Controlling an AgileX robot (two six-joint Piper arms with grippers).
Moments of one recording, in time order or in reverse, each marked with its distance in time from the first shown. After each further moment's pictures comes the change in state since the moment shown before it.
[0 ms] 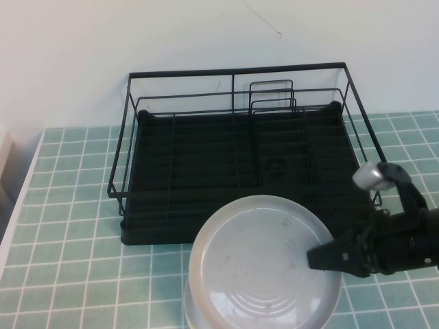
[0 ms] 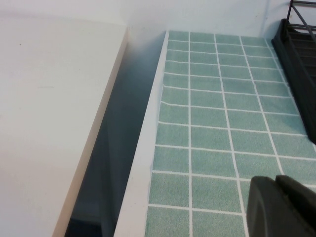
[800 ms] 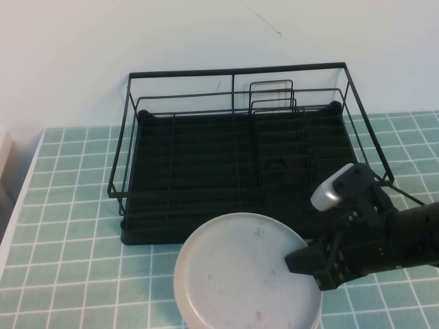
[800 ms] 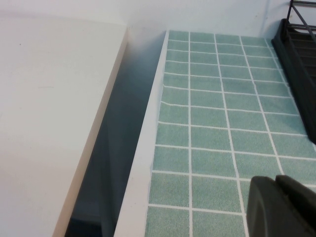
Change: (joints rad) right arm 0.168 0.000 -0.042 -0.045 -0.187 -0.170; left arm 0.000 0.000 0.000 0.000 0.000 0.000
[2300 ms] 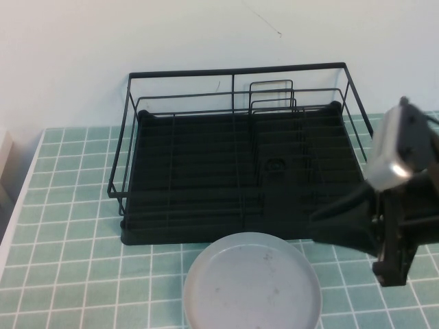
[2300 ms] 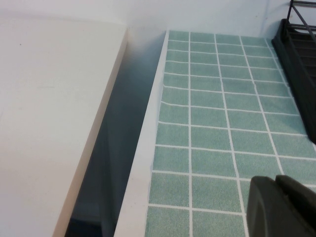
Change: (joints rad) right arm -0.032 -0.306 -0.112 -0.281 0.212 0.090; left arm 0.000 0.000 0.000 0.000 0.000 0.000
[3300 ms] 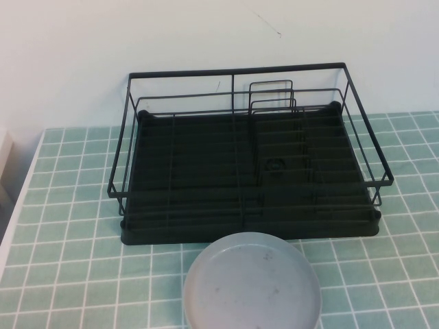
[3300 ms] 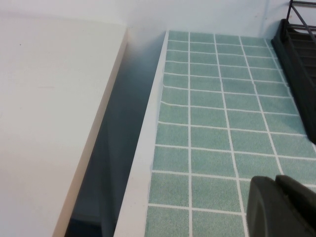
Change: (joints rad) right arm 0.000 -0.790 0.291 -0.255 -0.234 0.252; left arm 0.000 0.000 0.000 0.000 0.000 0.000
